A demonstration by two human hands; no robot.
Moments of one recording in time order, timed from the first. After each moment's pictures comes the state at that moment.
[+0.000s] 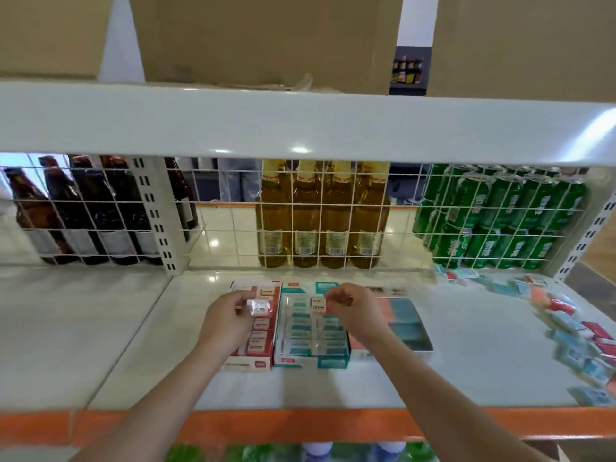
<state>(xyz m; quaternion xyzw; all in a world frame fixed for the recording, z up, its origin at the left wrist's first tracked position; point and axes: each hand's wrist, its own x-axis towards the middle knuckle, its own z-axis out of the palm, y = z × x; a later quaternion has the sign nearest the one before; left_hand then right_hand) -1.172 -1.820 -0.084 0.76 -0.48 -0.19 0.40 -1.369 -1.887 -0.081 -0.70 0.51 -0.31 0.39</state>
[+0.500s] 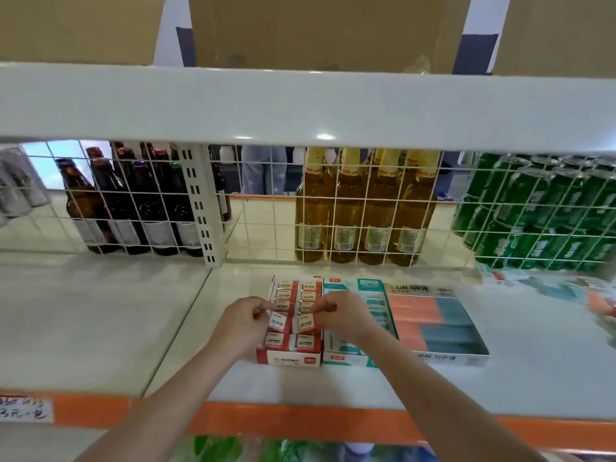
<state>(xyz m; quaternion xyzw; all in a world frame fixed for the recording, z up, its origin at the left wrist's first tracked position) -1.115 -1.803 -0.096 0.76 -0.52 -0.22 0.33 -1.287 -1.873 -0.087 -0.77 0.48 -0.16 0.39</state>
